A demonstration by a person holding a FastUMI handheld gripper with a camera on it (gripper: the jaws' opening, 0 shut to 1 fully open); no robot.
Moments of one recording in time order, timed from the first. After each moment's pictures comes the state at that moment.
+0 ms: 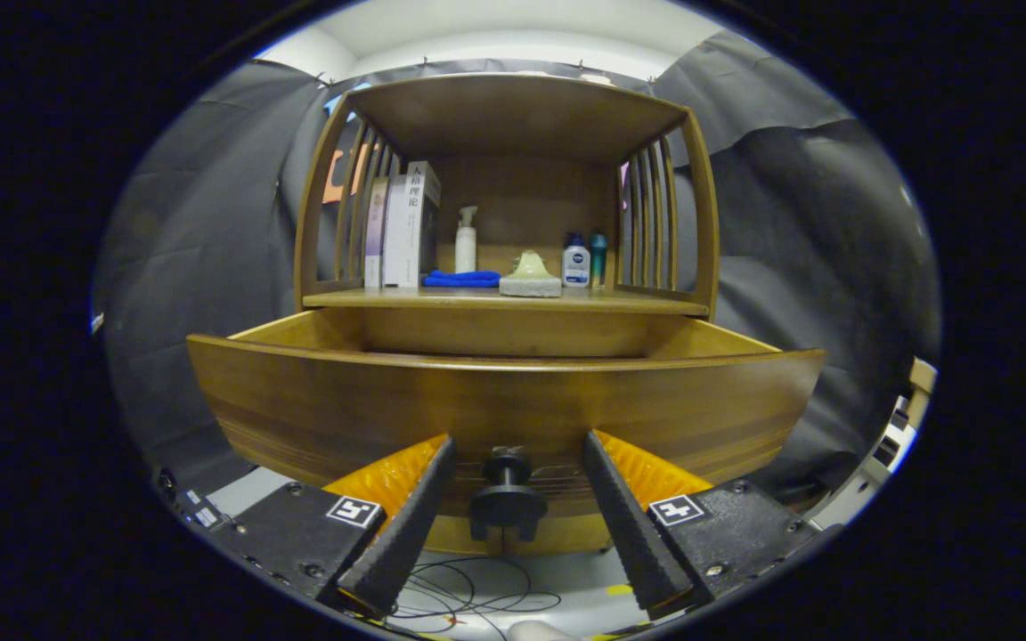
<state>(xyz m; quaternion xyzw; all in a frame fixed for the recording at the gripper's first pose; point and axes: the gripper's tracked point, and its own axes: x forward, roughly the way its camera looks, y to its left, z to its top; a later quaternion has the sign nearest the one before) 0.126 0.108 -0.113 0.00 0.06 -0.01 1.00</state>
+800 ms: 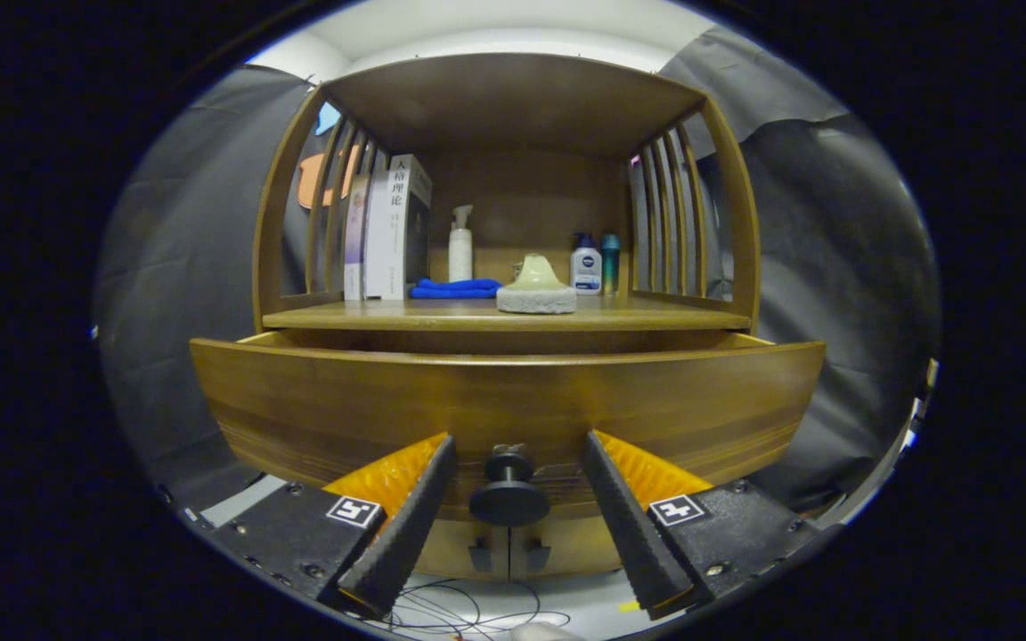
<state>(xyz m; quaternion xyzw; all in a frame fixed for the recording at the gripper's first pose) 0.207 0.111 -0.094 0.00 0.05 0.00 1.00</state>
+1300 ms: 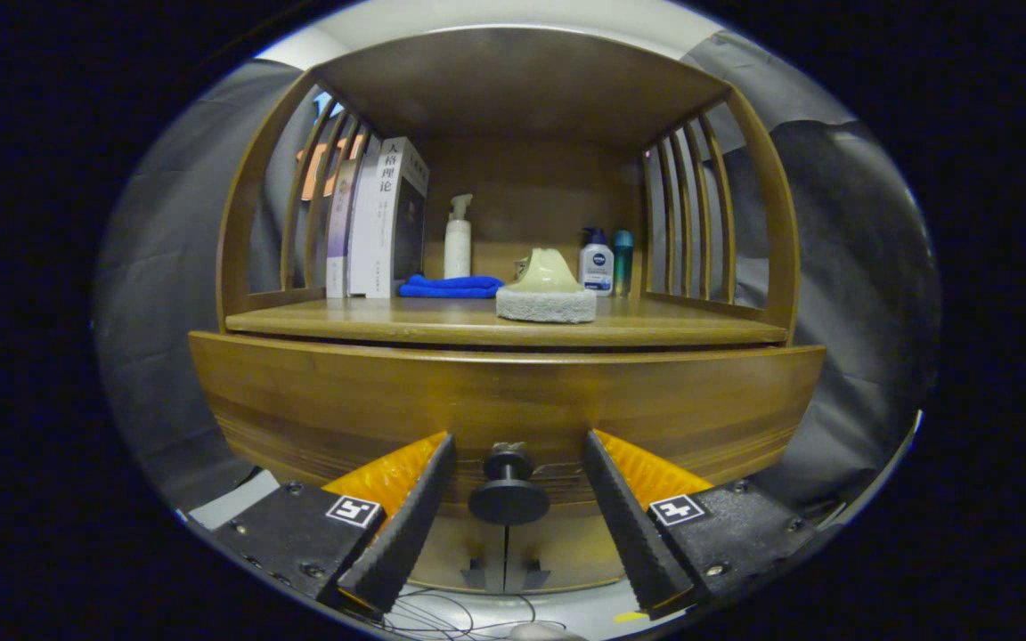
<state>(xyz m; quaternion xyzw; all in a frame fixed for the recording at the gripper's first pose) 0.269 0.115 -0.087 -0.01 0.05 -0.01 1.00</state>
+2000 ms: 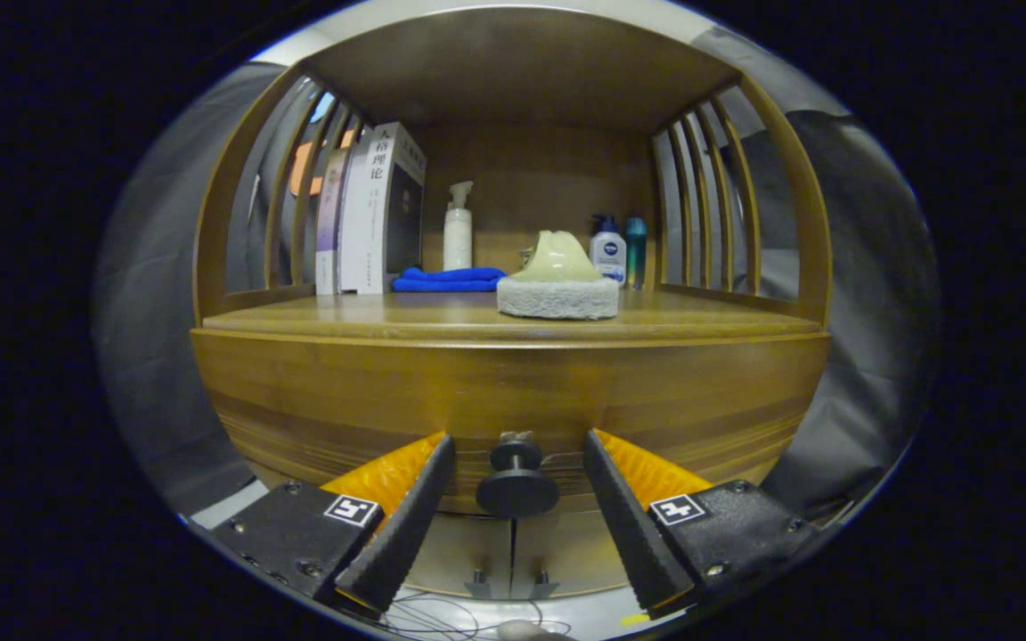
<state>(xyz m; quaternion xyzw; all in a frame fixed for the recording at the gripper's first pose) 0.283 0.115 -0.084 0.01 0.06 0.01 1.00</state>
